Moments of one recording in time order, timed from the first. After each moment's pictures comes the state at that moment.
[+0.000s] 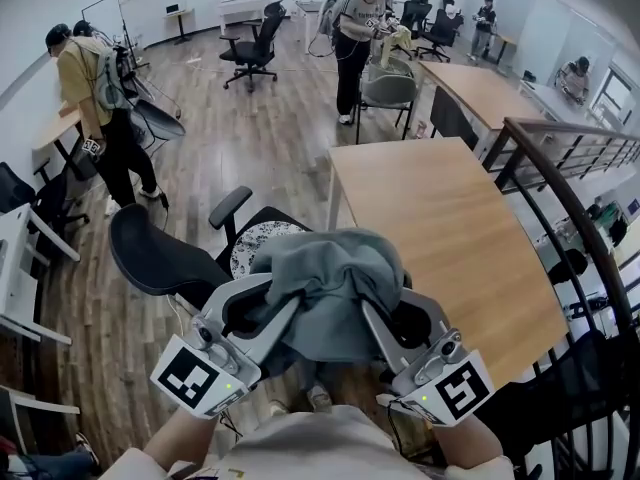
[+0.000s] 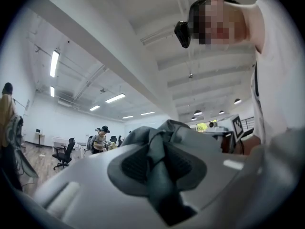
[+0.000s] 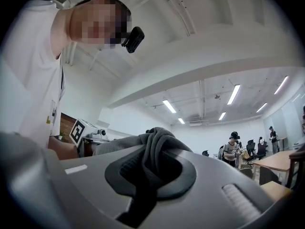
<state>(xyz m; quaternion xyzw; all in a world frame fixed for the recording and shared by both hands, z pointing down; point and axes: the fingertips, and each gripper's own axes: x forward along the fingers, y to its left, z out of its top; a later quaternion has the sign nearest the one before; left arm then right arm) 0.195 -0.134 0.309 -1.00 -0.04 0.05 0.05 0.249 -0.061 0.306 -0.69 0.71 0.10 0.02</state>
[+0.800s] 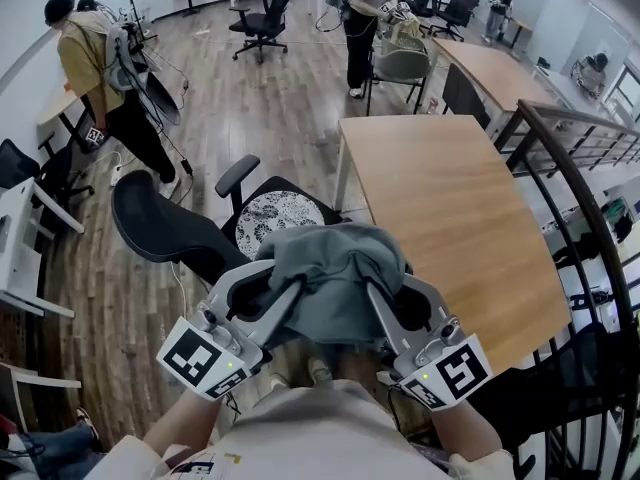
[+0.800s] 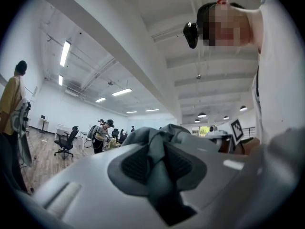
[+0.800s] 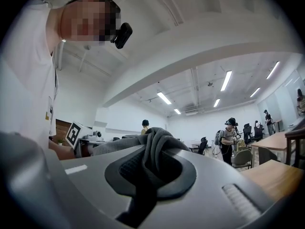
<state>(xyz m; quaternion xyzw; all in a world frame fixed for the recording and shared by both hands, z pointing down) 0.183 -0.134 0.353 -1.00 -0.02 0.03 -0.01 0.249 -0.059 0.353 -0.70 0.71 0.03 0.04</state>
